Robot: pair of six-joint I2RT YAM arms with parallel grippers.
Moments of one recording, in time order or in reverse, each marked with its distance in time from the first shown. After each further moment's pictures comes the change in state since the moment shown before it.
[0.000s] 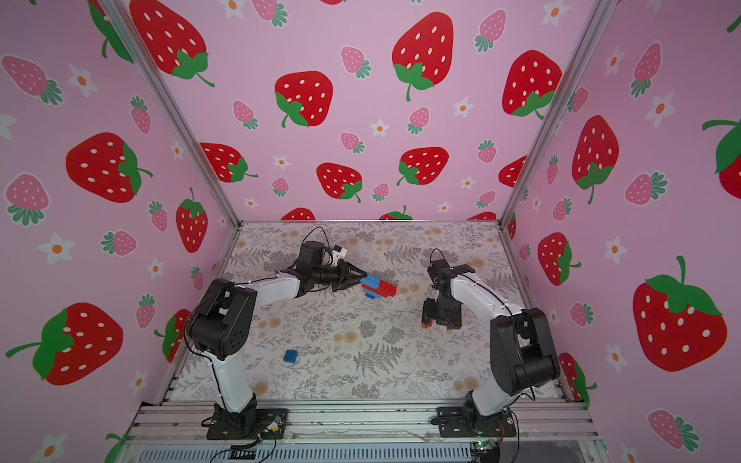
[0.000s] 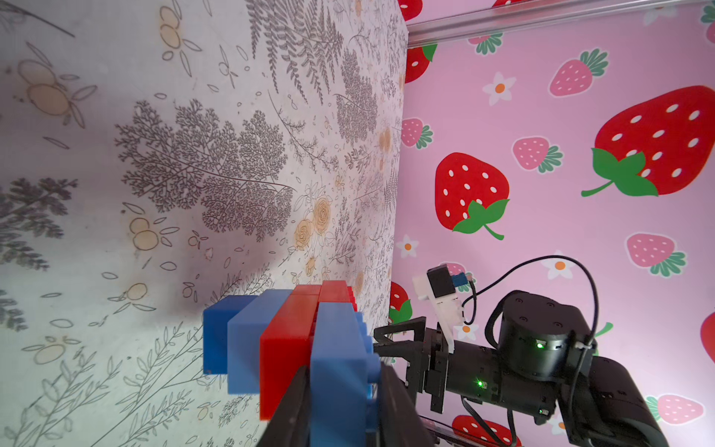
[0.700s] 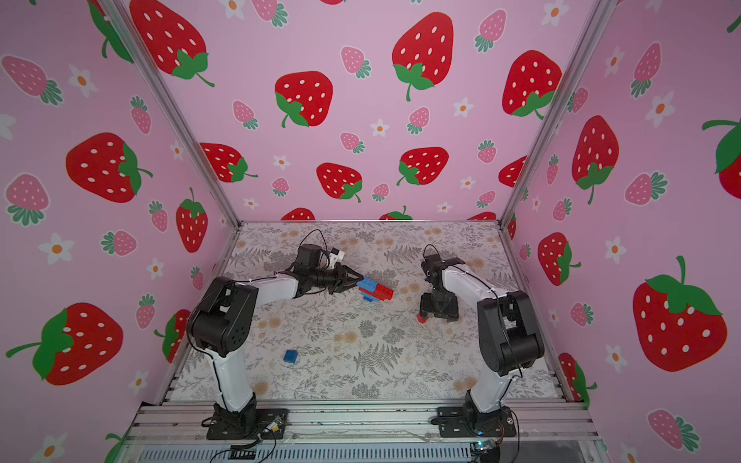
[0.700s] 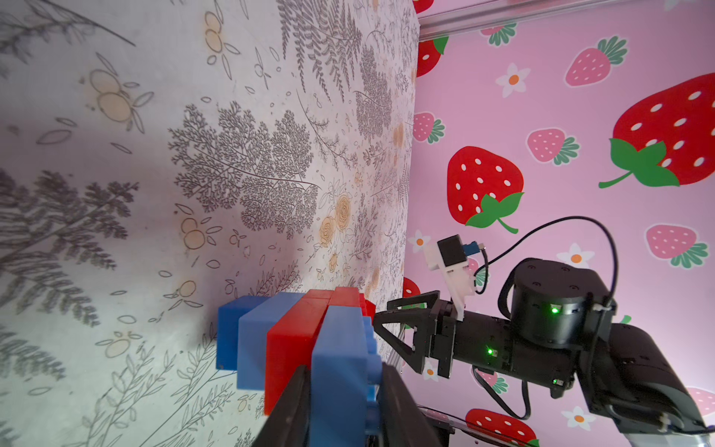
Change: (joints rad) left arm 0.039 0.020 -0.015 -0.027 0.013 0.087; right arm 0.014 0.165 0.138 0.024 0.077 0.000
